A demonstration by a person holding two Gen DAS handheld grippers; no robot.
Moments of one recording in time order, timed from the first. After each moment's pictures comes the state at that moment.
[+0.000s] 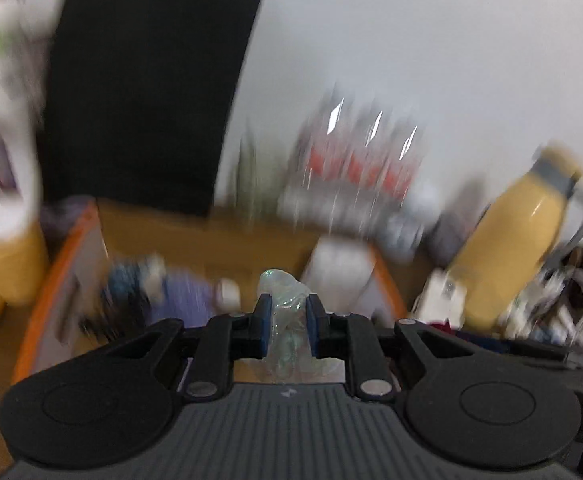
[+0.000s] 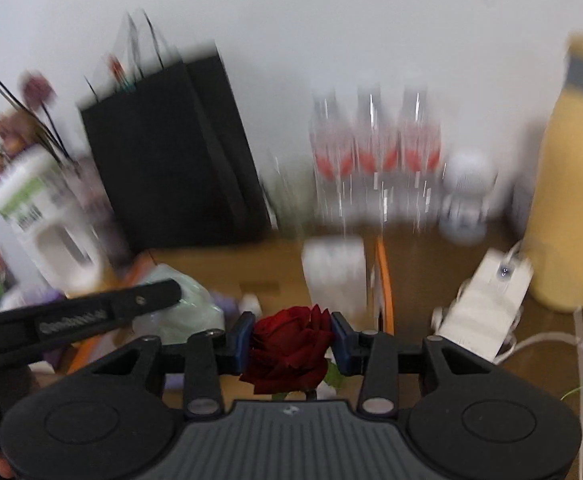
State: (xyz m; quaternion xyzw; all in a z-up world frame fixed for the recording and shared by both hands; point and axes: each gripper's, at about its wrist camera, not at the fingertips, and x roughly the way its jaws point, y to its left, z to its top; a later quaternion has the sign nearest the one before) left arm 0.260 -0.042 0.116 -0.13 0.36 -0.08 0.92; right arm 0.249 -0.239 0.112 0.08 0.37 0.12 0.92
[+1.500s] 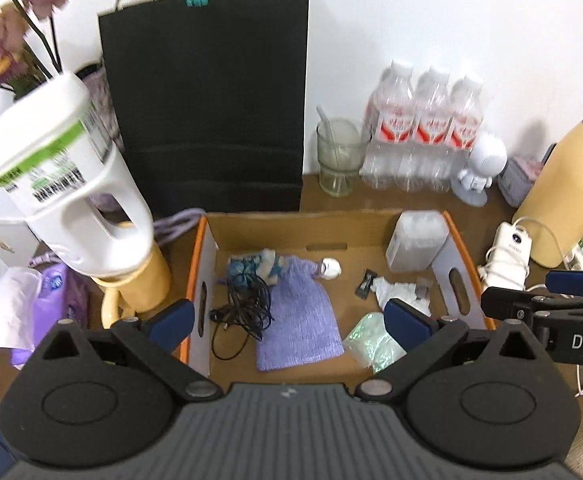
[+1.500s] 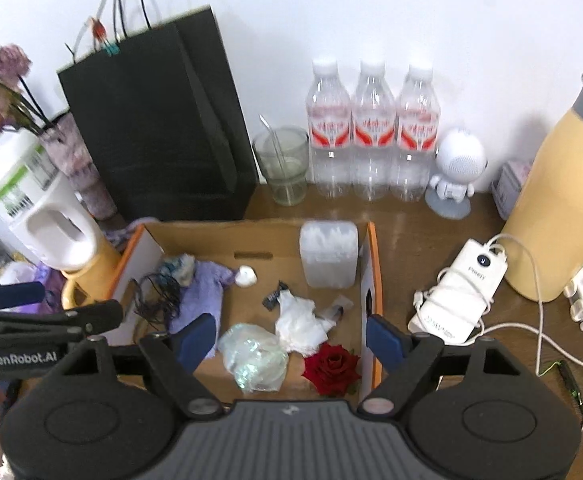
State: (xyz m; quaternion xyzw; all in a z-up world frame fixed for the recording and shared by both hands) left arm 0.239 -0.013 0.201 0.00 0.42 0.01 0.91; right arm 0.258 -0.214 0.186 0.04 0.44 0.08 0.89
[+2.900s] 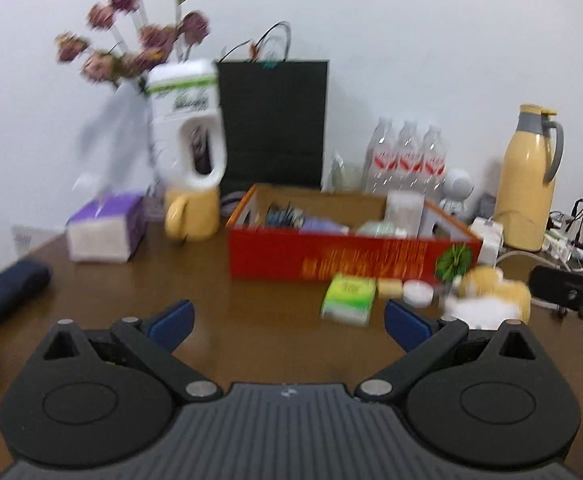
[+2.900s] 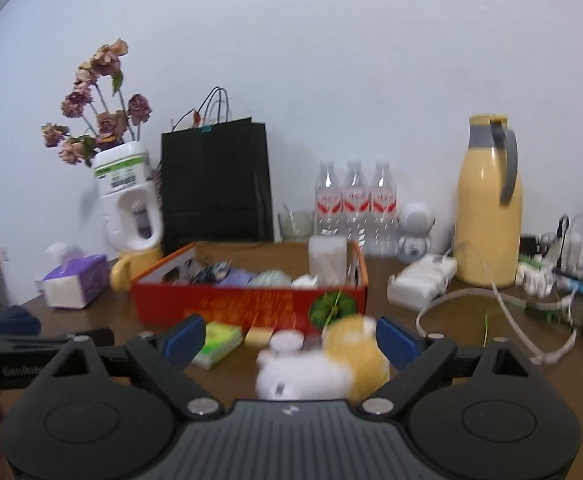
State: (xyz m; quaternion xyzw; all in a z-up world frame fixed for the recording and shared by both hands) left arm -0.042 -0.005 0.049 -0.03 0.19 0.04 0.98; right arm -0.044 -0.209 0.052 0.02 0.15 0.08 0.99
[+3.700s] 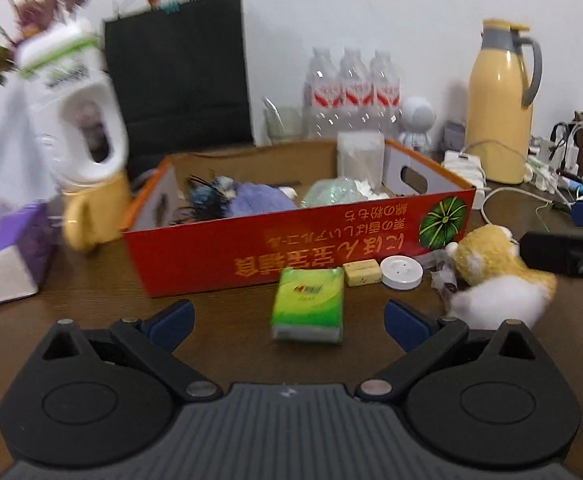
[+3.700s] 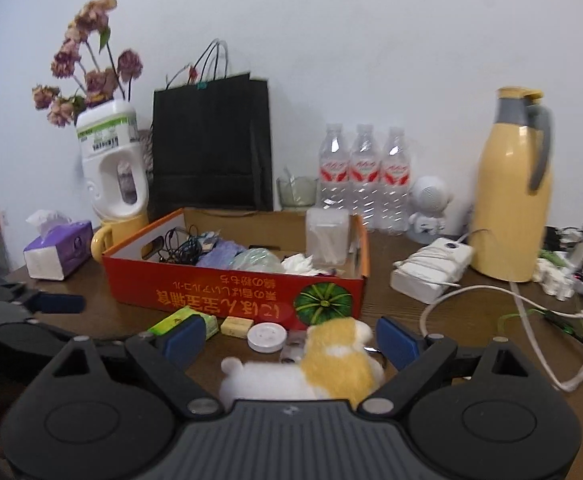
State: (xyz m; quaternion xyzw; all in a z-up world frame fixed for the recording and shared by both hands) left arm 0.090 -0.026 0.031 0.05 0.28 -0.06 0.96; right arm 0.043 -0.222 0.052 -0.01 0.22 0.10 0.97
